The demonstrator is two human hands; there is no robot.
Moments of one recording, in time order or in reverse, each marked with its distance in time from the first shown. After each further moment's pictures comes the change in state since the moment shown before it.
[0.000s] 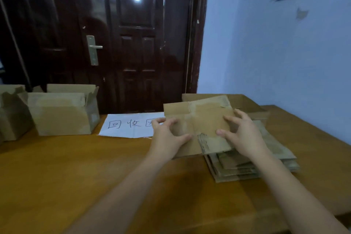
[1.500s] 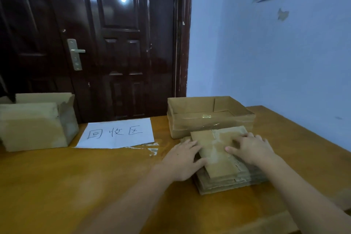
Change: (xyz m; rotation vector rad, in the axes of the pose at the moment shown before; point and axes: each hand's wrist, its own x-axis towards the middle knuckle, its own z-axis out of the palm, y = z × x) left_hand 0.022 0.000 0.098 0.691 -0.548 0.394; right_hand 0.046 0.104 -0.013 -0.687 -0.344 0.172
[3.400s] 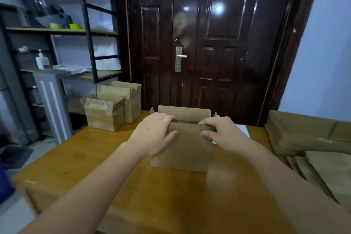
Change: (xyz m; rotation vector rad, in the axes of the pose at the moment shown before) left_hand -0.307 -0.183 -0.172 0.424 0.523 -0.439; right_hand -0.100 -0.358 -0.072 0.622 0.110 -1.069
